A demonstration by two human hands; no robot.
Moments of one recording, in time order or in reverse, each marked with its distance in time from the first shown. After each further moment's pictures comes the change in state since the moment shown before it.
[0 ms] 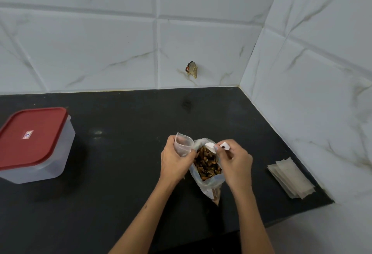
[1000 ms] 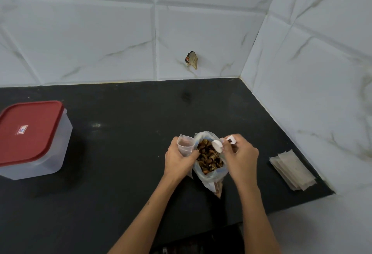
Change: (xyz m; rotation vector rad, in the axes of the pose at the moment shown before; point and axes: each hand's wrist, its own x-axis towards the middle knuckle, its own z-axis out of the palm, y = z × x) left_hand 0.000 -0.025 0.006 -0.067 -0.109 -0.162; right_hand 0.005 0.004 0.001 -0.156 -0.005 0.080
